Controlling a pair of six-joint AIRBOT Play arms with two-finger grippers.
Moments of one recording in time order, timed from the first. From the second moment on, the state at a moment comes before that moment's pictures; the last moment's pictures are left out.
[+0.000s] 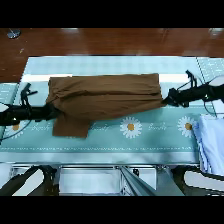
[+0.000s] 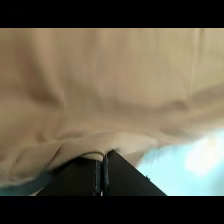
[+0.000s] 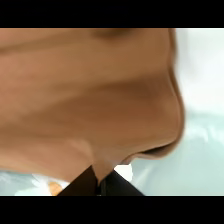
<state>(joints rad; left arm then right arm) 0.30 -1.06 0.63 0.77 -1.04 -1.19 -0.23 -1.42 1.05 -0.90 1.19 1.33</state>
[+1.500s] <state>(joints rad) 0.29 -1.56 1.28 1.11 -1.13 -1.43 -0.26 -2.01 1.74 -0.93 1.36 1.49</state>
